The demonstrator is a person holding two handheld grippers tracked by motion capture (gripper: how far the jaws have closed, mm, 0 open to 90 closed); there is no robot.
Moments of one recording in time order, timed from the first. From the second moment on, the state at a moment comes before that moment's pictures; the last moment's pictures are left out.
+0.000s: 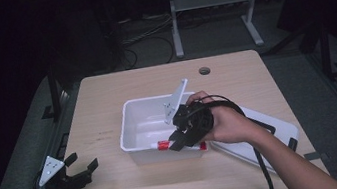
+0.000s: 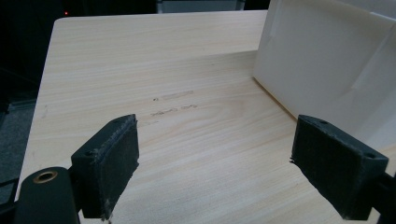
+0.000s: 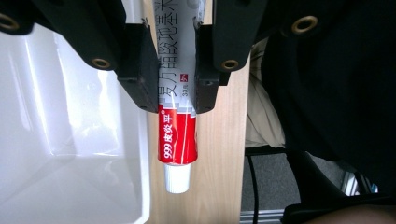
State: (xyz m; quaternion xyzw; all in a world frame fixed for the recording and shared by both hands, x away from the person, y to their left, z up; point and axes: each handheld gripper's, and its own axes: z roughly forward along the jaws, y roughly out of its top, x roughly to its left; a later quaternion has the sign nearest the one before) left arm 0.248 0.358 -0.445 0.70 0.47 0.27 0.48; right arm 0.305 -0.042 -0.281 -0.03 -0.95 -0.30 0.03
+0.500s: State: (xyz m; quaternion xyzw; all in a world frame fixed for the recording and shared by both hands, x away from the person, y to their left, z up) left arm 0.248 0.359 -0.445 0.70 0.47 0.27 0.48; right arm 0.326 -0.035 -0.281 -0.04 -0.95 -0.29 0.03
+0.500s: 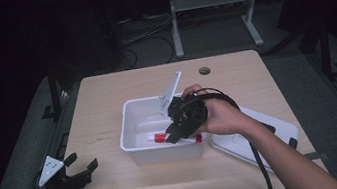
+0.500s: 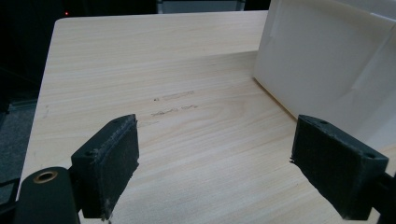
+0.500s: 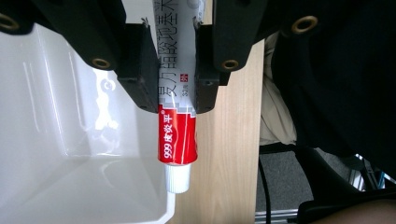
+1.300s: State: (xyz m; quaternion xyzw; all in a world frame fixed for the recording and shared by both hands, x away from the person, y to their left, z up) left arm 0.248 0.358 -0.445 0.70 0.47 0.27 0.48; right arm 0.350 -0.029 -0.295 -0.06 -0.96 -0.29 0.04
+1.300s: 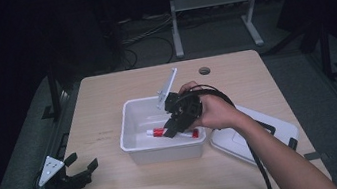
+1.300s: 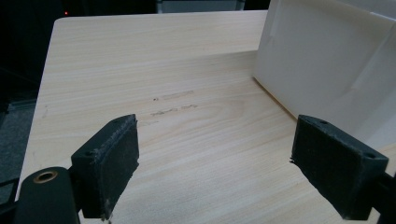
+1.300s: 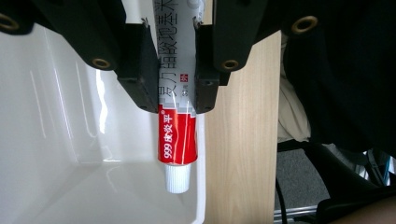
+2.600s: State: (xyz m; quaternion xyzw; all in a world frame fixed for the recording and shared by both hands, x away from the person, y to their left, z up) left arm 0.247 0.359 -0.445 0.70 0.47 0.27 0.47; right arm 0.371 -0.023 -0.323 -0.09 -0.96 -0.27 0.06
